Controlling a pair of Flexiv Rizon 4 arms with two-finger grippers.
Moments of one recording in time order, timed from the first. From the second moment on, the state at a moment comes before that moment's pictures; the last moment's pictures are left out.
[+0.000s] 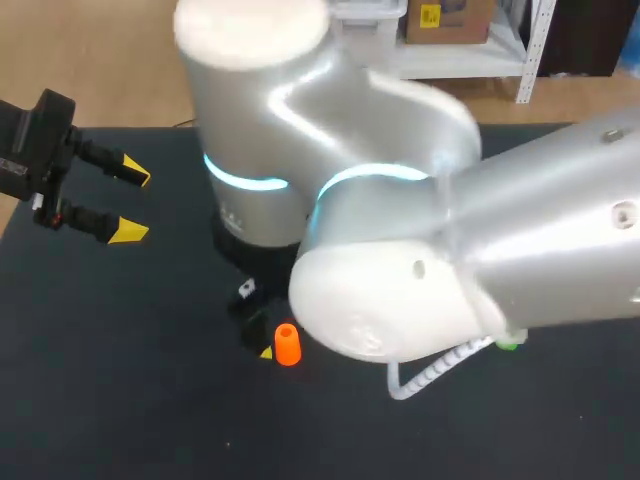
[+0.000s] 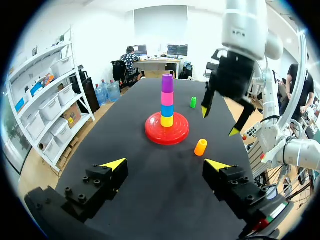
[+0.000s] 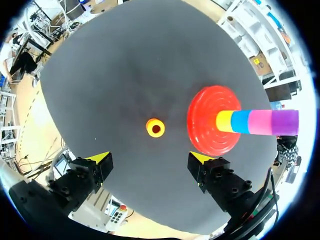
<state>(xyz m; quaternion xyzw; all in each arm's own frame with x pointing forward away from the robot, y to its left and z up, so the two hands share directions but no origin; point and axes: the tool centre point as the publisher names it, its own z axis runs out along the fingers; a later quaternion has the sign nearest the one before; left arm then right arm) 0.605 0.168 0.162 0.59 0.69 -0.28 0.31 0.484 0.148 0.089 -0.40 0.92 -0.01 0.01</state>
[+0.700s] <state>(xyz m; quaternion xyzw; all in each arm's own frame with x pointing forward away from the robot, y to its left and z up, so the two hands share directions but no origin) 0.605 0.168 0.162 0.59 0.69 -0.28 0.31 0.498 0.163 0.042 -0.36 0.93 -0.02 -0.03</state>
